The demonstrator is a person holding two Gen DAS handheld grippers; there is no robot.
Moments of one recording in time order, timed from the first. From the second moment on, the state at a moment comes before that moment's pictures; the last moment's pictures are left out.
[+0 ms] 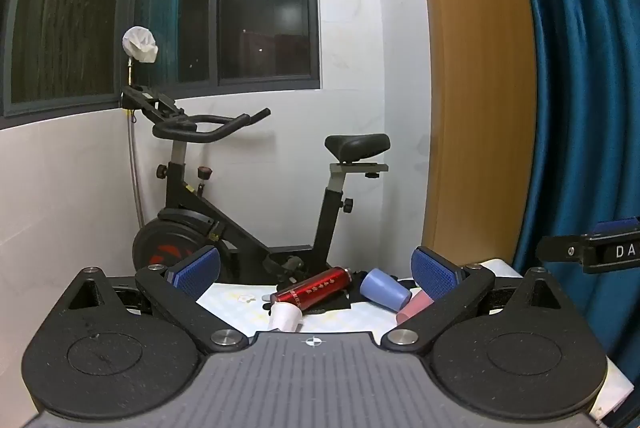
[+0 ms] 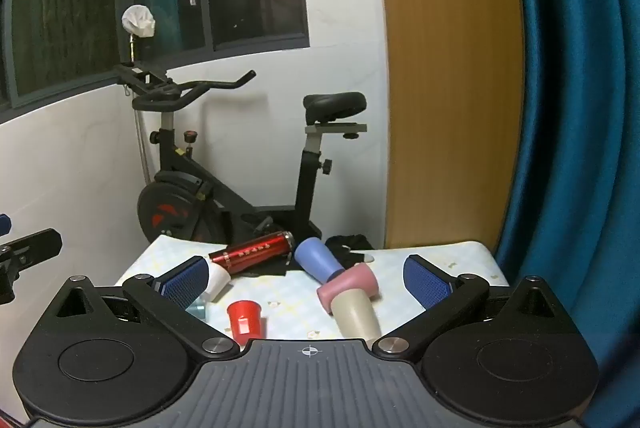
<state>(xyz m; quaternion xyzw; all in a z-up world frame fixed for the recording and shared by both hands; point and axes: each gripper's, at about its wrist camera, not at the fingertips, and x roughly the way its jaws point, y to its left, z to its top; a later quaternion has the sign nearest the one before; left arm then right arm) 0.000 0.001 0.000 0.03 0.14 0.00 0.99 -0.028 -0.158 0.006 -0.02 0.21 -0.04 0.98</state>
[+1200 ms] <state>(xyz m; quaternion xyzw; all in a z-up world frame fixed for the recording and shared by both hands) -0.001 -0.001 0.003 0.04 0.12 -0.01 0.99 -0.030 -0.161 0.001 -0.02 0.18 -0.04 0.98</state>
